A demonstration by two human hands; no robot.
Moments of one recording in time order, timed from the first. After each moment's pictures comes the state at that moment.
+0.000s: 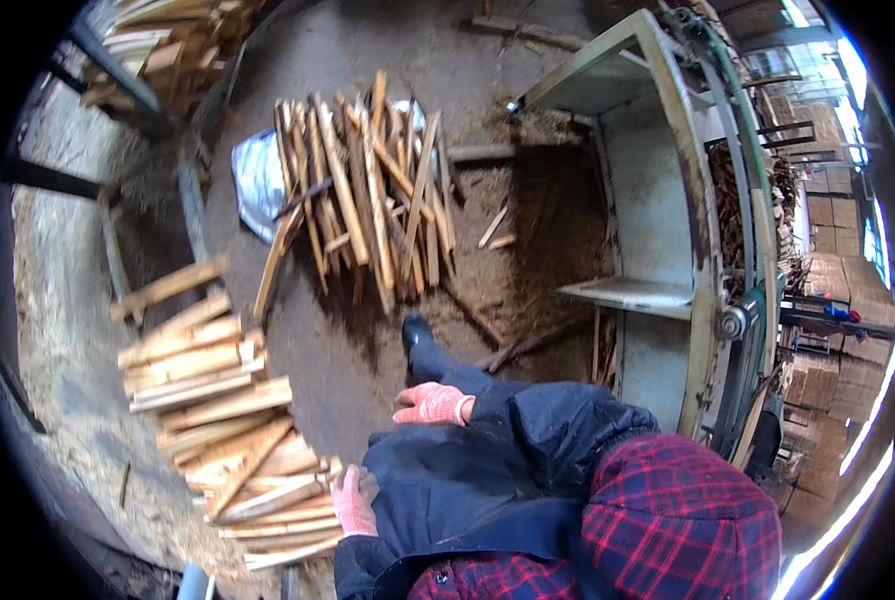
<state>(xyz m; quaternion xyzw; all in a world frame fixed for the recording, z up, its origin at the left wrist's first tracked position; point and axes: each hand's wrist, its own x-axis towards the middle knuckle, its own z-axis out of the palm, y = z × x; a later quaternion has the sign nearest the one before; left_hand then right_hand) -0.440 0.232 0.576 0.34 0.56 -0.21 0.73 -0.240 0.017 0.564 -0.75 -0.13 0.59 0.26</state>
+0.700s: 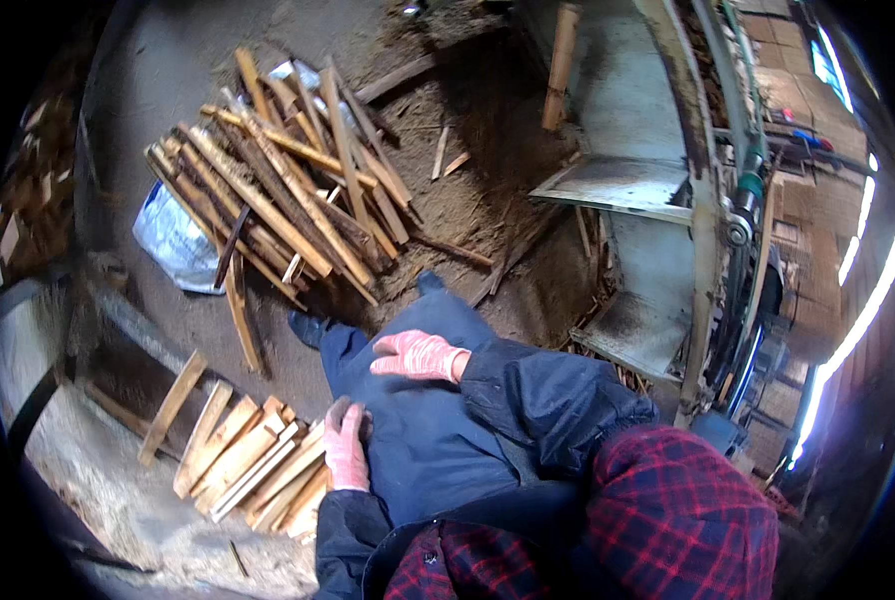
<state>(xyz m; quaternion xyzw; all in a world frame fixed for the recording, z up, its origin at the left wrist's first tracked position) -0.162 0.269 0.541 0.54 0.42 -0.41 0.60 -0.103 0.039 0.533 -0.75 0.12 0.50 0.42</state>
